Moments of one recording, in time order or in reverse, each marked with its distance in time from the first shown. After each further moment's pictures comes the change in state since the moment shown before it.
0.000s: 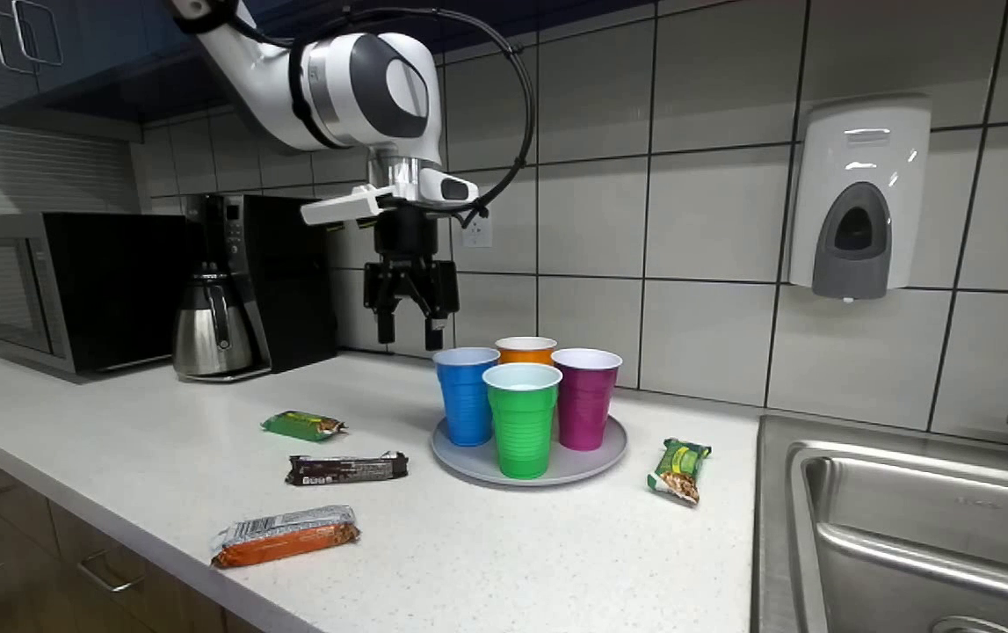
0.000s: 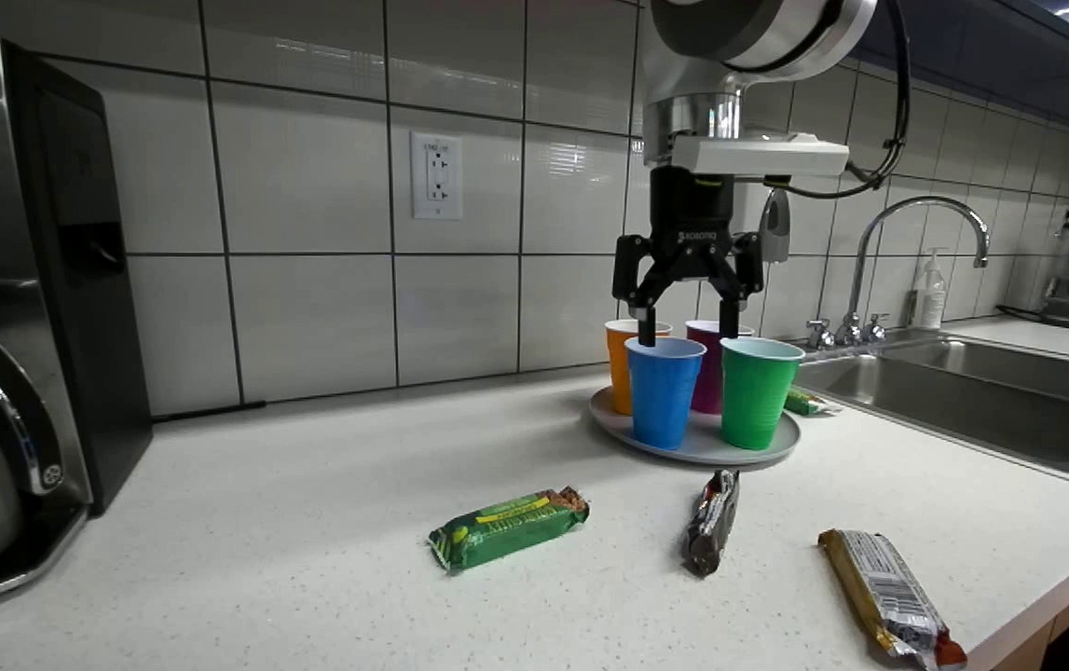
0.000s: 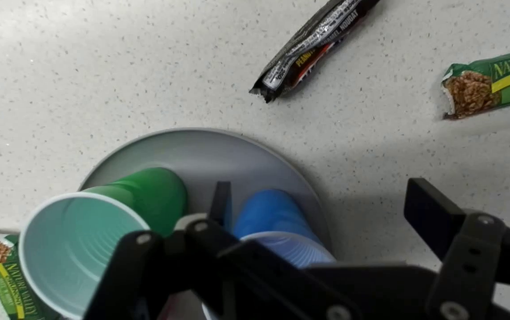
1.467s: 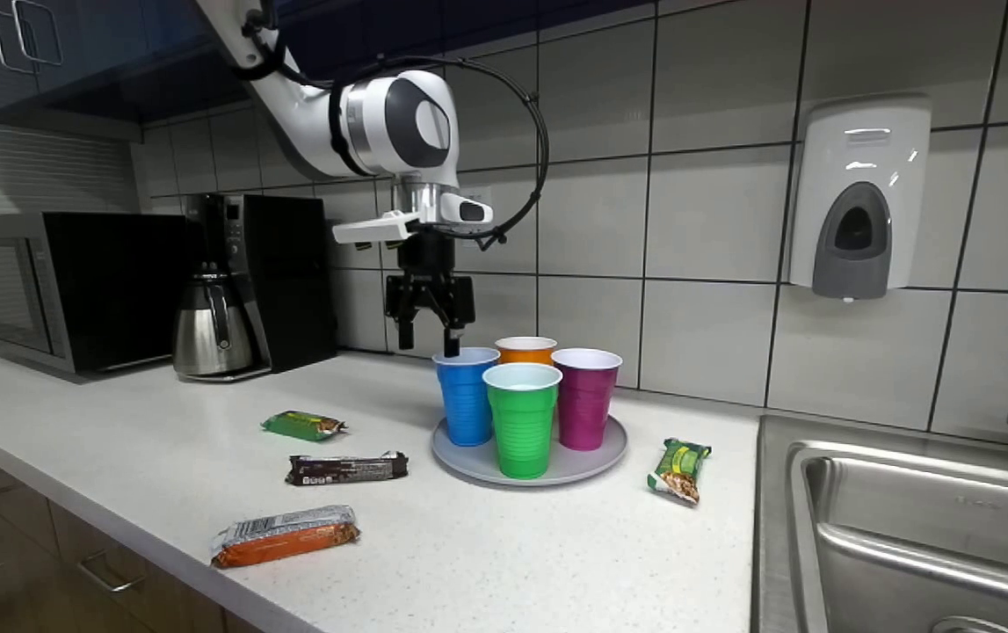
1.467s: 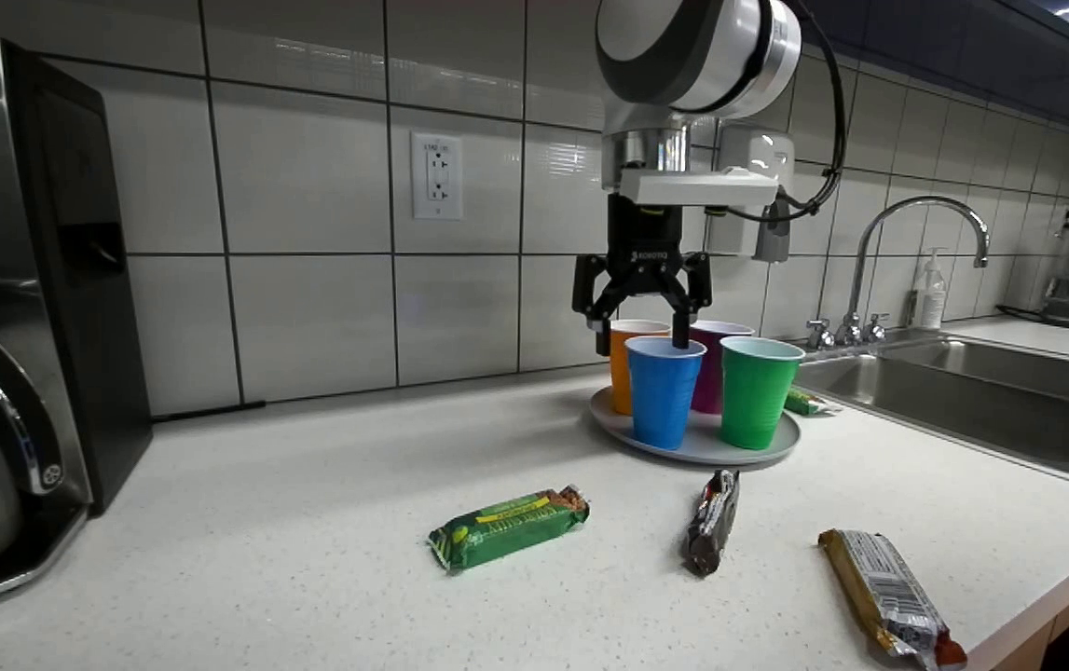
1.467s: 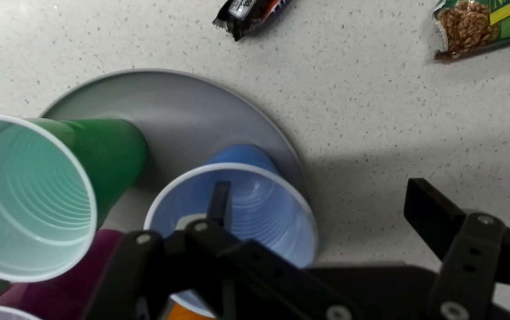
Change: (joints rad) arm 0.018 0.170 -0.010 0.178 -0.002 0.000 0.000
